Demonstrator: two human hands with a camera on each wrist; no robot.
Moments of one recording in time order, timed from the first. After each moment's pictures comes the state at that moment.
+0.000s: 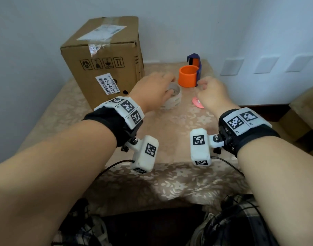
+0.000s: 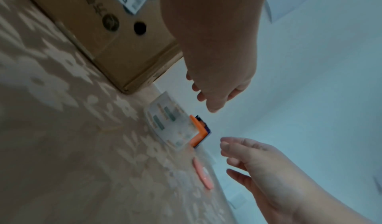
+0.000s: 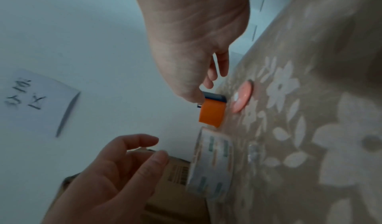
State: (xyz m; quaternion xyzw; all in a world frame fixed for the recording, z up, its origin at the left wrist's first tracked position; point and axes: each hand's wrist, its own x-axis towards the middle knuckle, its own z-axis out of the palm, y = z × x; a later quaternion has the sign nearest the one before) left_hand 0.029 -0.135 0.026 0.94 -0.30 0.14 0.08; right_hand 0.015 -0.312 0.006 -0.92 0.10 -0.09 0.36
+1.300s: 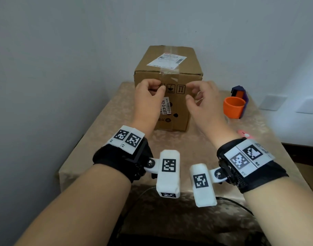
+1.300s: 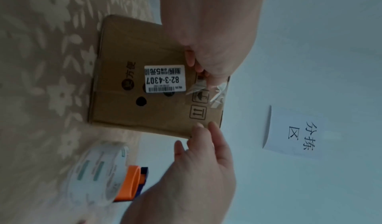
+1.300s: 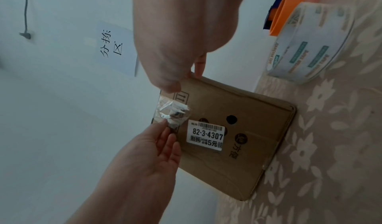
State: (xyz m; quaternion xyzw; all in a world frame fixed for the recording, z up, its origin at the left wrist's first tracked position) left_hand 0.018 -0.023 0.048 0.75 0.04 0.29 0.60; right_hand 0.016 -0.164 0.048 -0.84 -0.16 -0.26 0.44
